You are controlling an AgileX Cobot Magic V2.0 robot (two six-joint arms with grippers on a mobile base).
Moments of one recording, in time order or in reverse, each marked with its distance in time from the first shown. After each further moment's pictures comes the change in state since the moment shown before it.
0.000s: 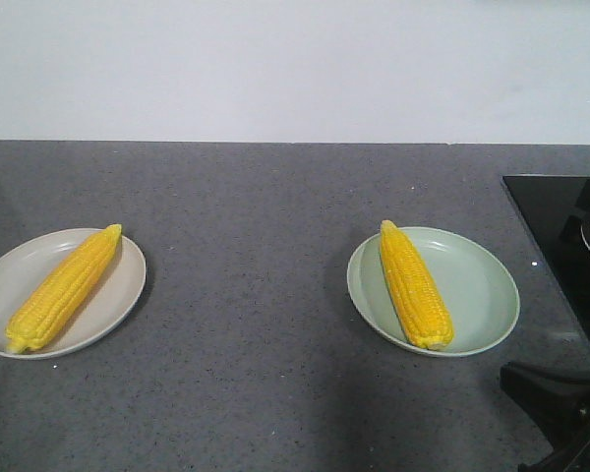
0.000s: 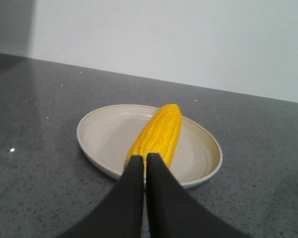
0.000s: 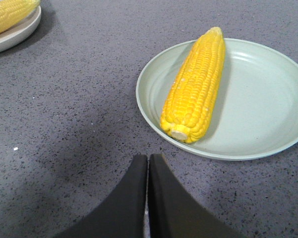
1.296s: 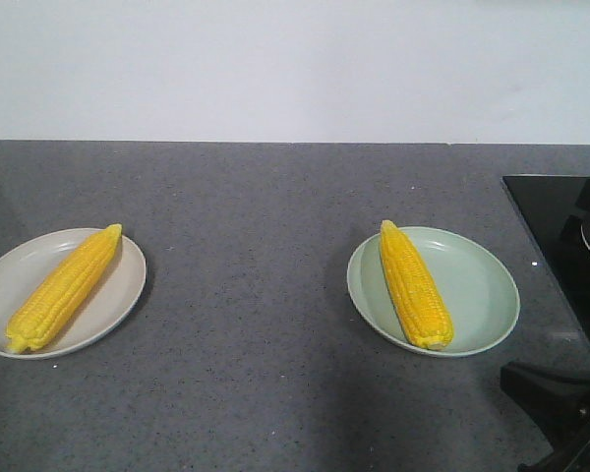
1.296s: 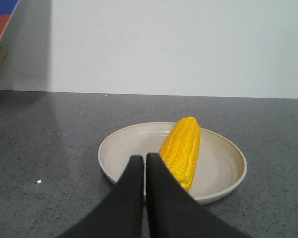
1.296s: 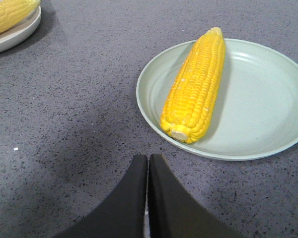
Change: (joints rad) left arm 0.000 -0.029 0.026 0.156 -0.081 0.013; right arm 0.000 0.000 0.000 0.000 0.000 0.000
